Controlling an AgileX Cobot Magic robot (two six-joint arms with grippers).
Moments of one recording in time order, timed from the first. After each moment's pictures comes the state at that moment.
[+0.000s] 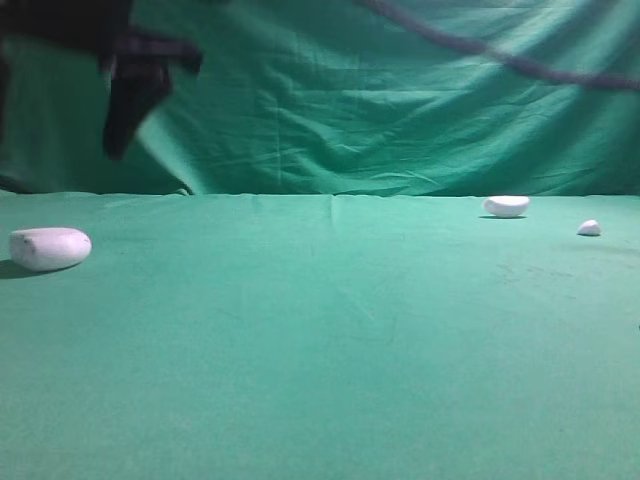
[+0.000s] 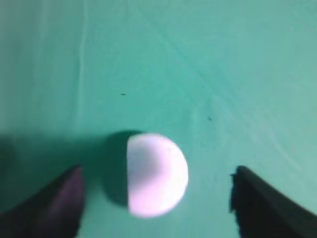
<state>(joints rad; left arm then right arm) -0.14 -0.01 0.02 -0.06 0.34 0.04 0.96 2.27 -2.11 -0.16 1.00 0.14</state>
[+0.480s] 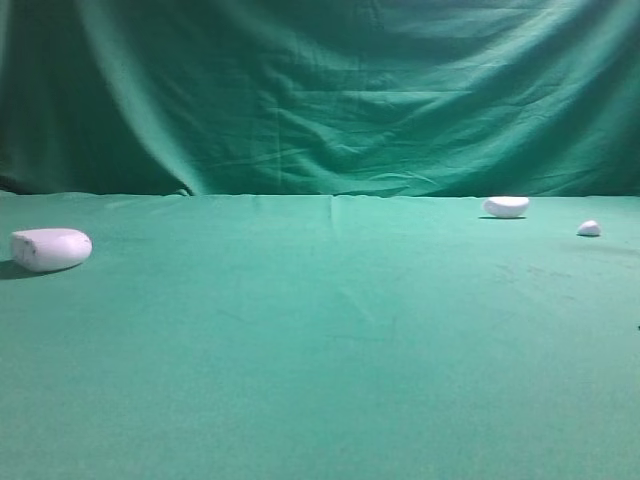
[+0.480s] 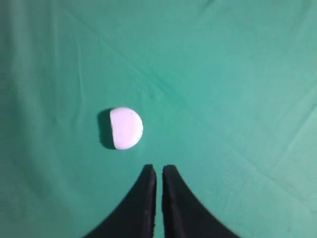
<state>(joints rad) -0.14 -0.01 0.02 -0.06 0.34 0.04 0.95 1.97 -2.11 -0.21 1.25 0.22</state>
